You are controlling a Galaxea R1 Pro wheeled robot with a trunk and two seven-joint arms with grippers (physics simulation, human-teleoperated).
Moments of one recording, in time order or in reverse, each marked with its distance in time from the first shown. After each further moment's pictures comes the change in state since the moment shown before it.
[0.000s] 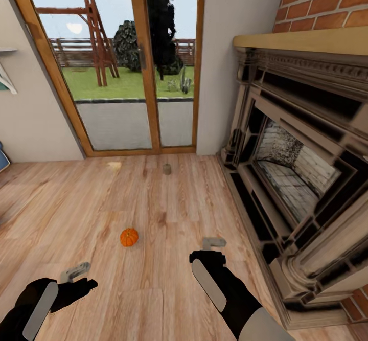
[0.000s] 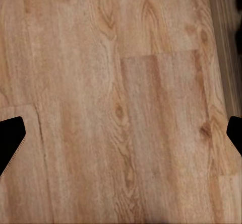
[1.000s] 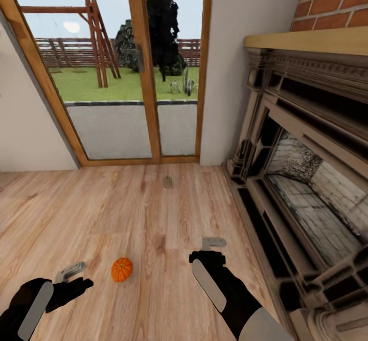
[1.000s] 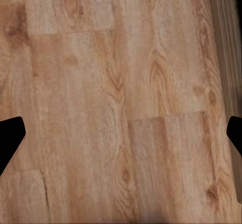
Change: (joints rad) left arm 0.000 0.013 0.027 0.000 -0.001 0.000 0.000; right arm 0.000 0.000 0.001 0.001 0.001 0.000 0.003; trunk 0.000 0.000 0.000
